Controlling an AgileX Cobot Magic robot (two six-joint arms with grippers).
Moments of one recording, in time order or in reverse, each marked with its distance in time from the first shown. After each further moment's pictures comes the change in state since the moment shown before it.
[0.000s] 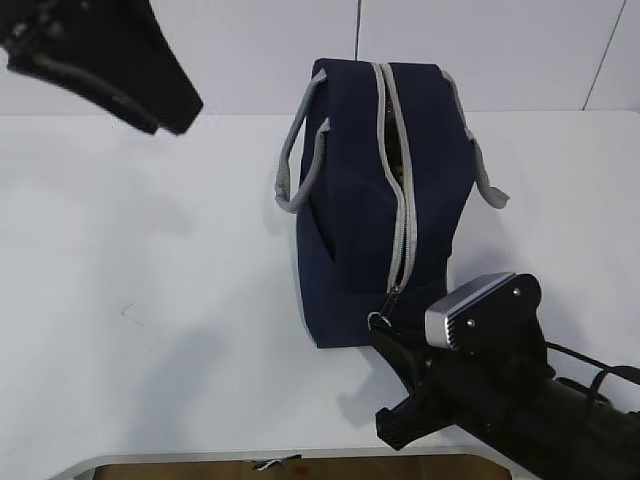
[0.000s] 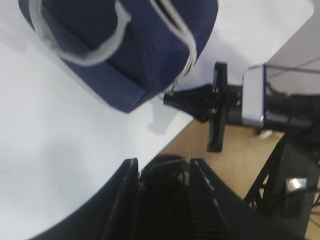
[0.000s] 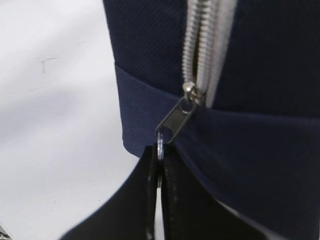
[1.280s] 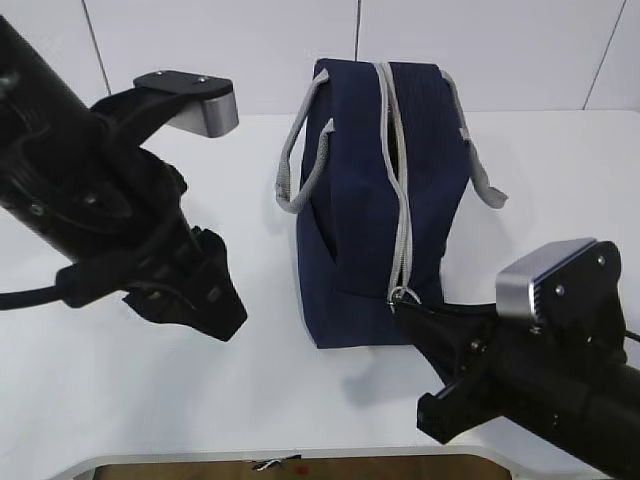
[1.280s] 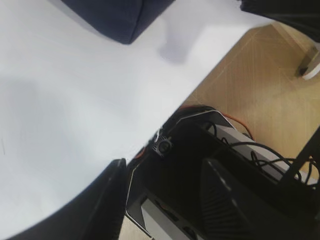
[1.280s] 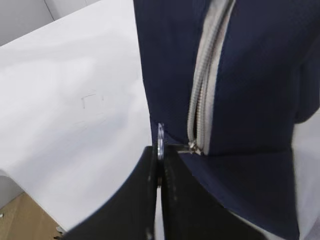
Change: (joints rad) left arm -0.184 0.017 0.408 0.136 -0.296 0.015; right arm 0.000 -0.331 0.077 -0.051 0.184 0.086
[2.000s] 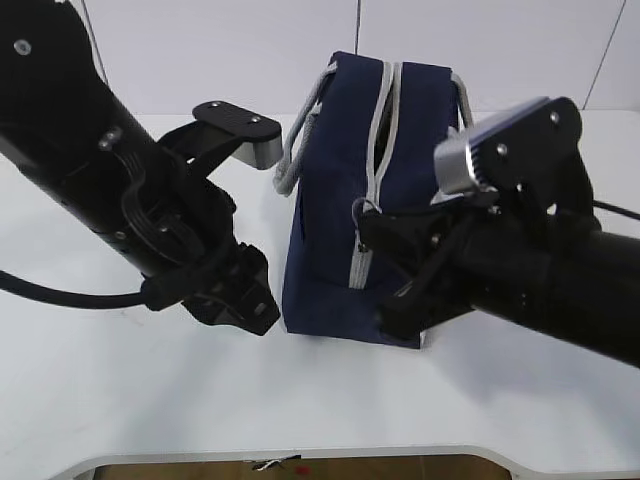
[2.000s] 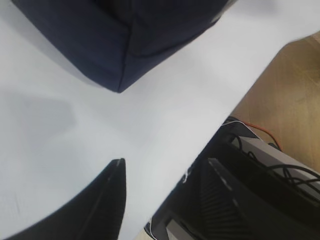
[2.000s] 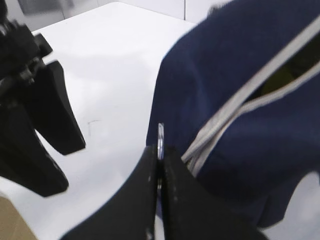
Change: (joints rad) left arm -0.001 0.137 0.004 0.008 -0.172 0.108; right arm 0.000 -0.186 -0.298 -0.060 0.521 -0.102
